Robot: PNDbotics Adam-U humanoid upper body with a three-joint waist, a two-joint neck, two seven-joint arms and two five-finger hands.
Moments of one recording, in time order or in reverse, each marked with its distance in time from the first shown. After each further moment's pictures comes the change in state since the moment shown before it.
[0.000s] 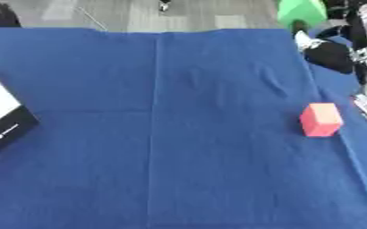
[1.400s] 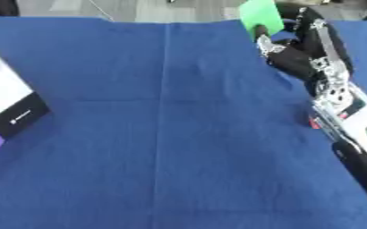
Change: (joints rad) left arm -0.165 0.027 -0.066 -0.002 0.028 -0.222 -0.121; right arm -0.139 0.211 0.181 0.000 -0.018 -0.003 0.044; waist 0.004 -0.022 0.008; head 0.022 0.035
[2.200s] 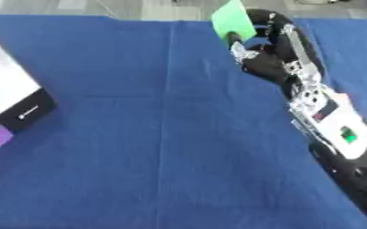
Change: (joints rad) left arm -0.203 -0.059 -0.118 -0.004 0.053 -0.082 -0.161; right arm -0.052 0.071 0.090 0.000 0.048 0.028 0.034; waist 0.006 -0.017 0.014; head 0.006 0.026
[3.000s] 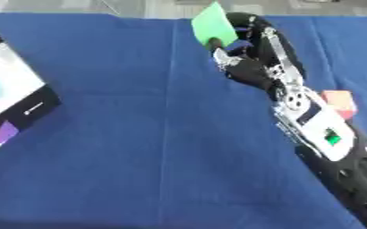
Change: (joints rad) left arm -0.146 -0.112 -0.128 0.000 -0.061 0.156 -0.119; right arm -0.026 0.042 0.092 0.000 0.077 -0.018 0.061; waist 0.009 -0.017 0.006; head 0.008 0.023
